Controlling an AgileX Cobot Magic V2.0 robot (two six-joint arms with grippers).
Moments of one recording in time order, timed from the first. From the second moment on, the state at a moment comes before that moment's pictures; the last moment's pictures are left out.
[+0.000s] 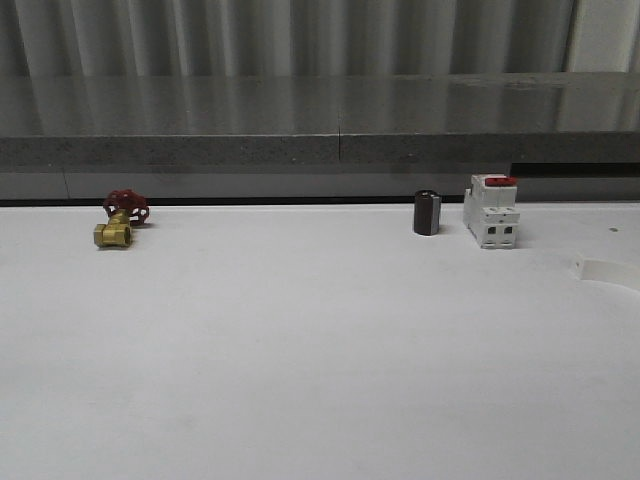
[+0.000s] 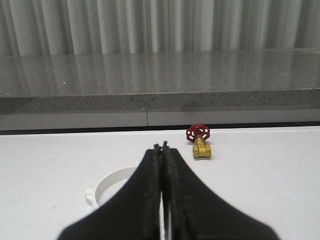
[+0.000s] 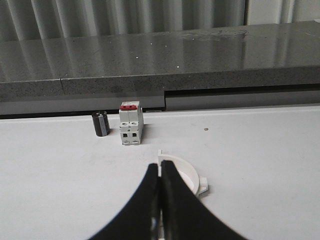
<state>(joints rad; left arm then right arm) -0.05 -0.01 -0.01 0.07 0.08 -0.09 0.02 -0.02 0.03 -0.02 0.10 0.13</state>
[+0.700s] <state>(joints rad) -0.05 -0.01 -0.01 0.06 0.14 -0.09 0.02 -0.02 0.03 -0.02 0.10 0.13</state>
